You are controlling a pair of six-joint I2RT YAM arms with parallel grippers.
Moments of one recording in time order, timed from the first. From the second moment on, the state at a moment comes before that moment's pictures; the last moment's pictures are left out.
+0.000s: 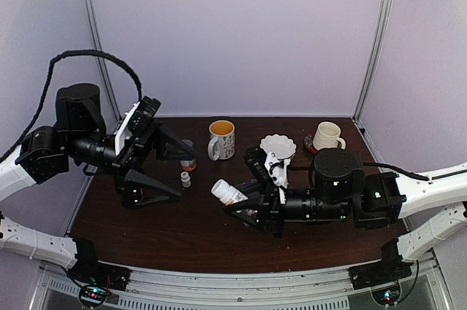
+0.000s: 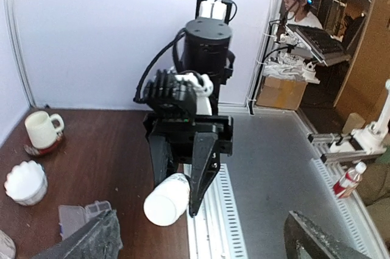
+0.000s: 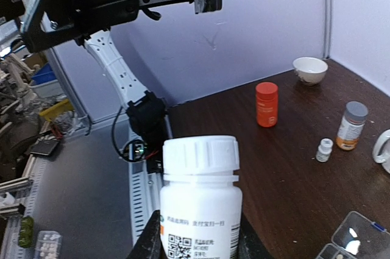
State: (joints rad) left arm -1.03 0.99 1.15 -0.41 0.68 0.01; right arm 1.39 1.22 0.92 0.09 0.05 0.21
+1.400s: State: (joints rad) left arm -1.03 1.14 1.23 -0.66 0.85 0.72; right arm 1.27 1.35 1.00 0.24 -0.50 0.42
